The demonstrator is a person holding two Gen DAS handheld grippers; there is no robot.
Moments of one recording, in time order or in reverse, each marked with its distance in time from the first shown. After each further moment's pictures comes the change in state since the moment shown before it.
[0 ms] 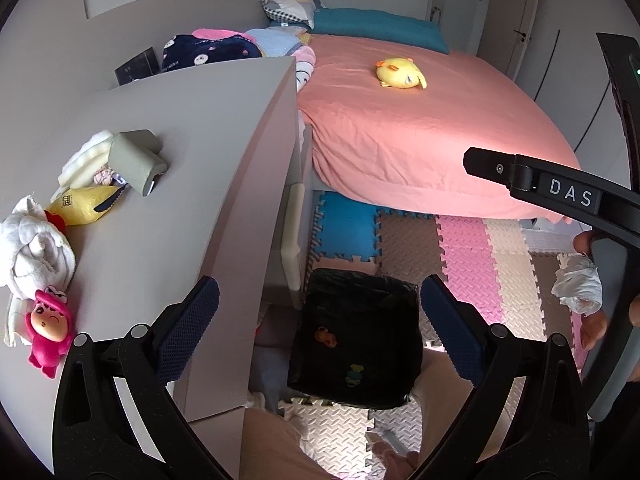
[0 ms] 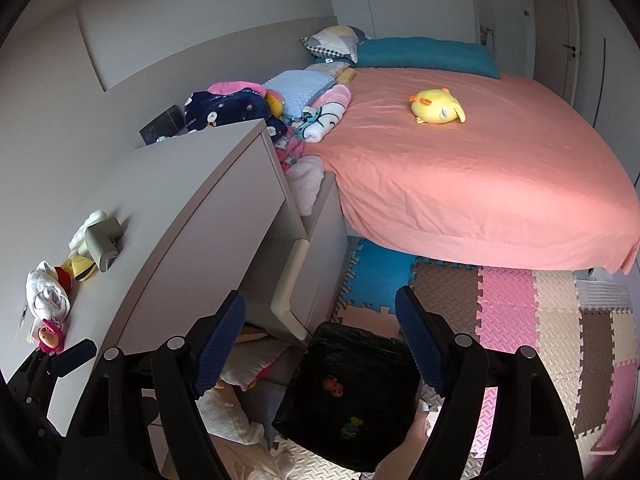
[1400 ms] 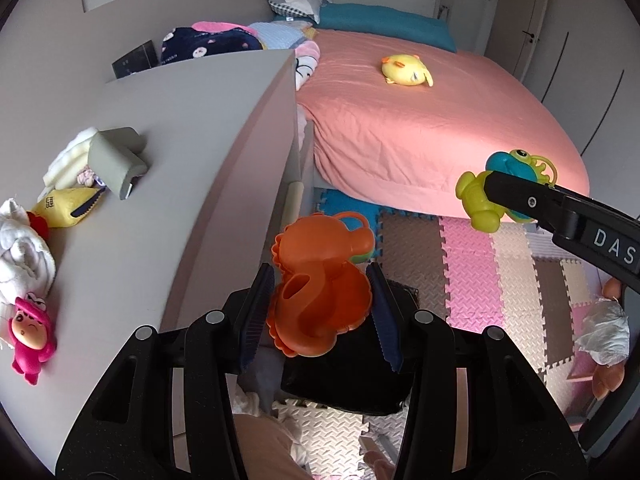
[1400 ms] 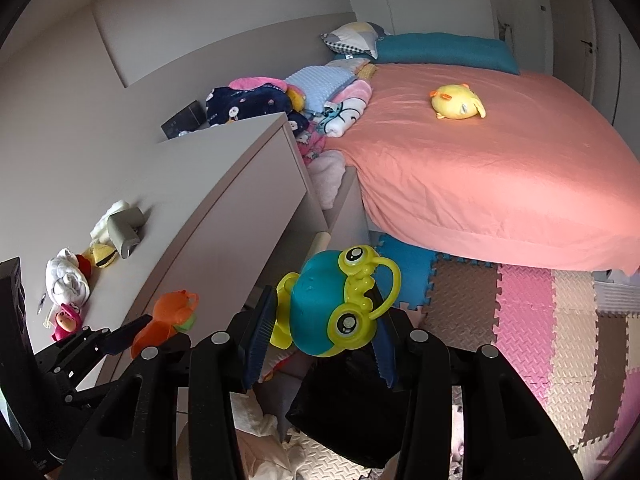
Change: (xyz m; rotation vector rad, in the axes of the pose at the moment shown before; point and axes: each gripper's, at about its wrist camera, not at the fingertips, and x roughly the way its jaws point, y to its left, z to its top) left arm 0.025 -0.013 0.008 -0.016 0.022 0.002; right arm -0.003 -0.004 -0.010 -0.004 0.019 0.079
